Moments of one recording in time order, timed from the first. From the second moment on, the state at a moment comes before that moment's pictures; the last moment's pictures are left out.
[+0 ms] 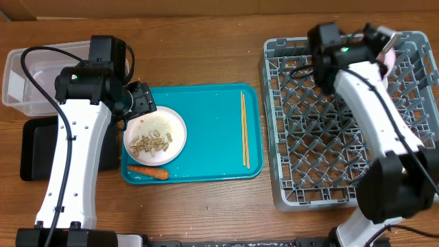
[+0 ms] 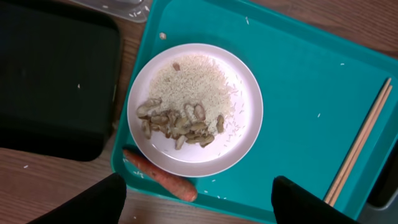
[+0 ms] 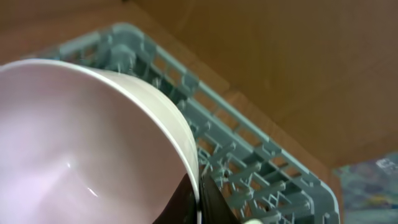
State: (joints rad) left arm -0.04 1.55 1.58 -1.31 -0.03 -0.42; right arm 0.18 1.85 1.60 -1.16 1.15 0.85
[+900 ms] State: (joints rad) left arm -0.04 1.55 1.58 -1.31 -0.03 -0.42; right arm 0.28 1.87 1.42 -1.07 0.89 0.88
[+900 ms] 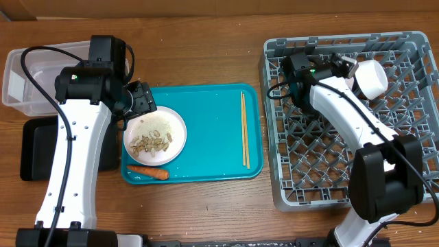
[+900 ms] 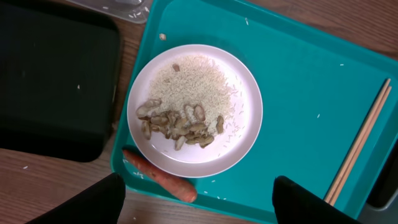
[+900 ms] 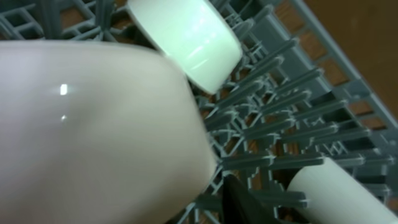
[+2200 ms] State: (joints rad) left arm -0.04 1.55 1.58 -1.31 -0.03 -0.42; right arm 0.57 1.81 1.49 -1.00 -0.19 0.43
